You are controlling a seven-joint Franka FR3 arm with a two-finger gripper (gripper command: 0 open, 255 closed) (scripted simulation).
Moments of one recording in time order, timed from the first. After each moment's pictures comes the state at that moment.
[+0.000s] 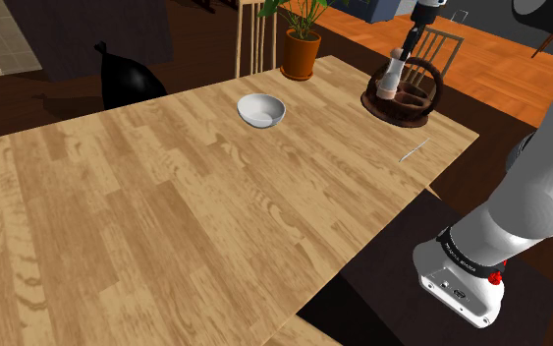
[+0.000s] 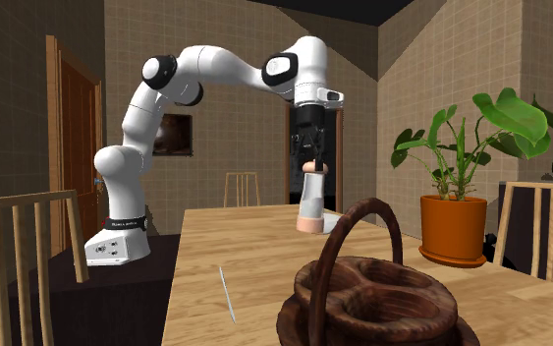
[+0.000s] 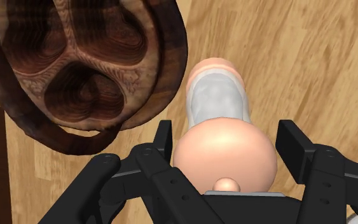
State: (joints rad) arm -0.21 0.37 -0.49 -1.51 0.12 1.84 -0.99
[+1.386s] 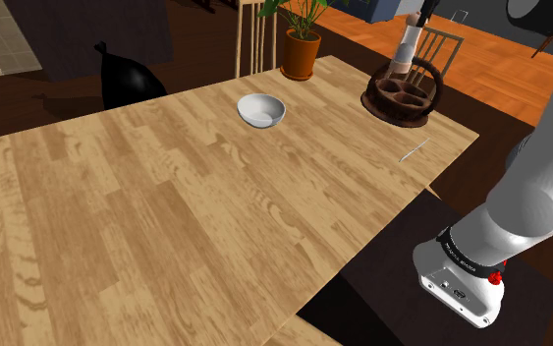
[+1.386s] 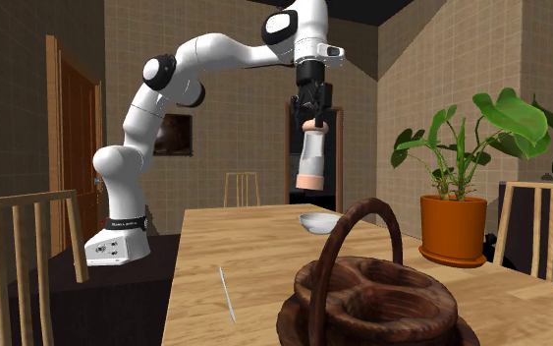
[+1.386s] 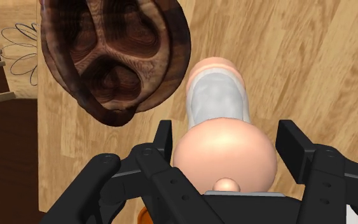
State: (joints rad) arm -0.26 0.40 -0.49 -1.18 0.13 1.54 -1.00
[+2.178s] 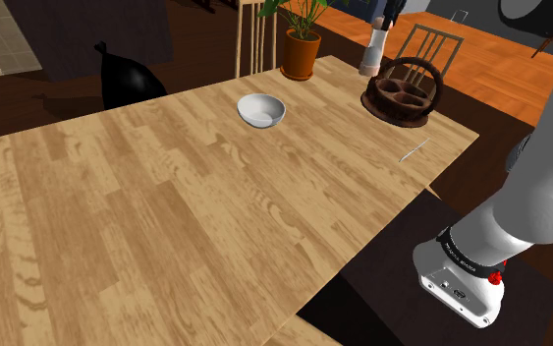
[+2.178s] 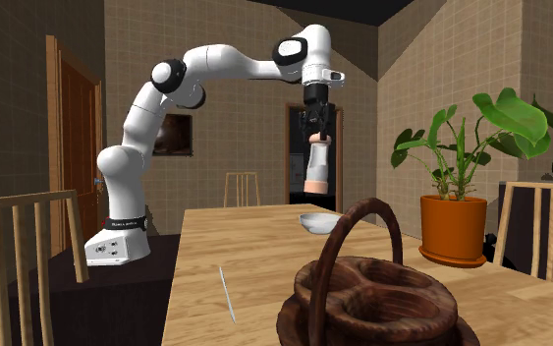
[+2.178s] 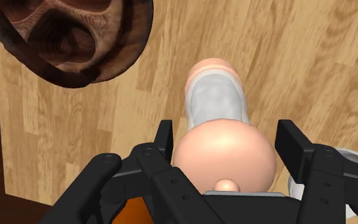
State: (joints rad) arm -0.11 0.40 -0.44 -1.24 0.11 1.58 -0.81
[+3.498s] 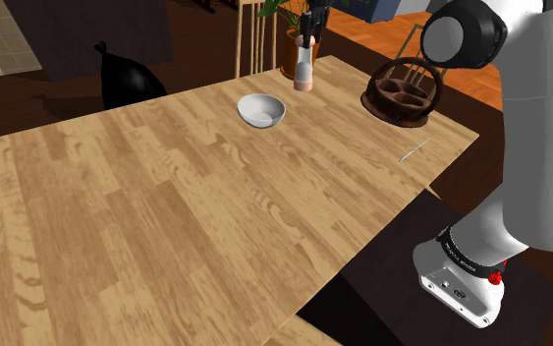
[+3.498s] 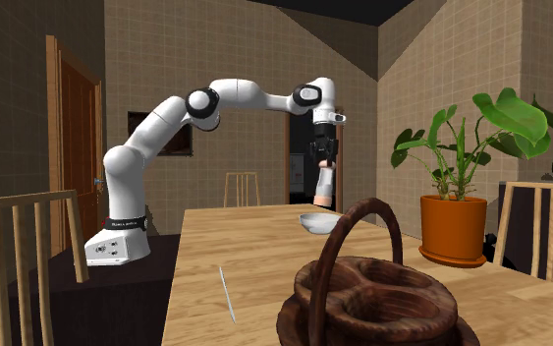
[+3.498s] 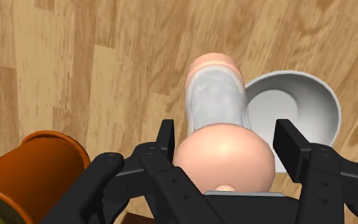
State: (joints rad) arm 0.08 0.70 -0.33 -0.93 0.16 1.57 -0.46
